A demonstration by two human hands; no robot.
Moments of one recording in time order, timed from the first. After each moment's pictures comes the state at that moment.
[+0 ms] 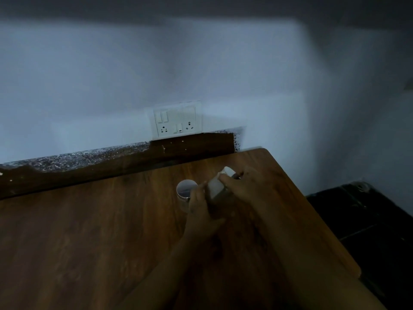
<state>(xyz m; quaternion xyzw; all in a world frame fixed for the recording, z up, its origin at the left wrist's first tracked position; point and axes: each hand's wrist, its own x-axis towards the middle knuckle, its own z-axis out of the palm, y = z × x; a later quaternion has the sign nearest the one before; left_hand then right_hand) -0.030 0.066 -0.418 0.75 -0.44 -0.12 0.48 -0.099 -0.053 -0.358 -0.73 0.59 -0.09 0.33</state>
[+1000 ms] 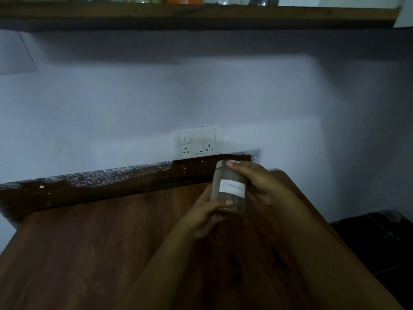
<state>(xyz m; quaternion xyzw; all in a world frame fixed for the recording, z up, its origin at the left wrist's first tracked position) 0.009 0.094 -0.325 0.47 -0.34 -0.48 0.66 -0.083 -0.053 -0.275 -0.65 0.23 -0.18 0.70</state>
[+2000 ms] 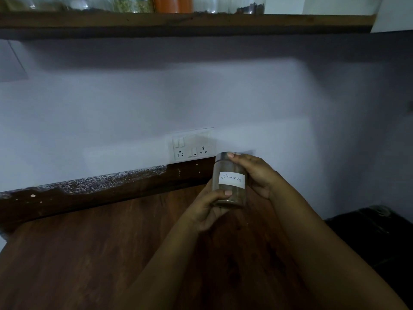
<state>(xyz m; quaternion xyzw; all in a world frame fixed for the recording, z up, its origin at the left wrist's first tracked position) 0.006 0.075 -0.316 0.39 -0.33 -0.52 0.68 -0.091 -0.054 -0.255 -0.62 0.21 -0.23 0.72</state>
